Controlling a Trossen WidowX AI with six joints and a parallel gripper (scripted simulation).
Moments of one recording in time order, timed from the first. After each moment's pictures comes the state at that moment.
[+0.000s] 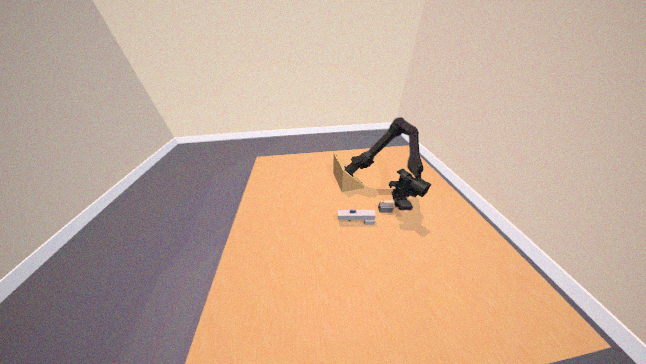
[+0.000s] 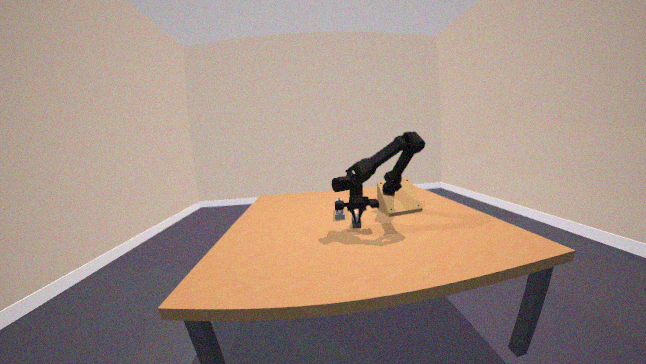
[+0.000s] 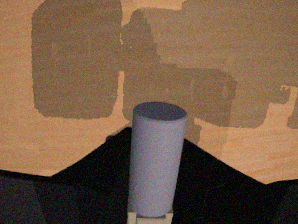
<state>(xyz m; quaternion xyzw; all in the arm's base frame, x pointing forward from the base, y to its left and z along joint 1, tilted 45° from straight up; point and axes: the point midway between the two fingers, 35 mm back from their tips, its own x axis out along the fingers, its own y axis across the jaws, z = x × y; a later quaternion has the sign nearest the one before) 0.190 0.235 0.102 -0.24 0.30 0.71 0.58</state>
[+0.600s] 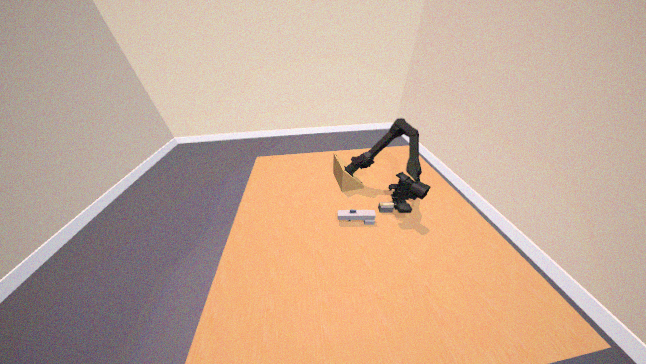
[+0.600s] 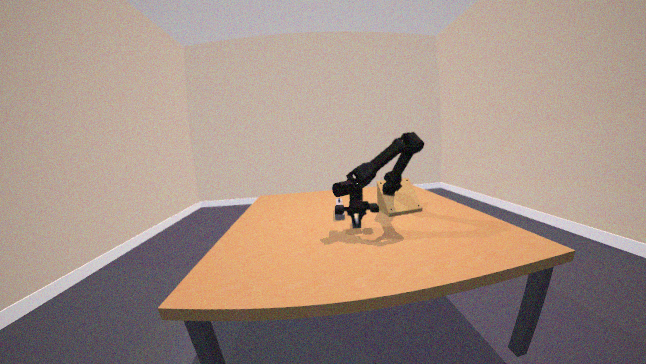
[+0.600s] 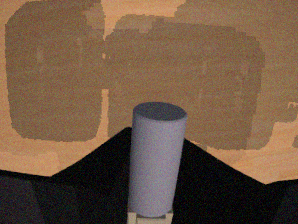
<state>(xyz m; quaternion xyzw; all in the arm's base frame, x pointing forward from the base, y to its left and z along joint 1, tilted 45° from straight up) 0.187 0.249 0.090 -0.24 0.30 0.71 0.58</state>
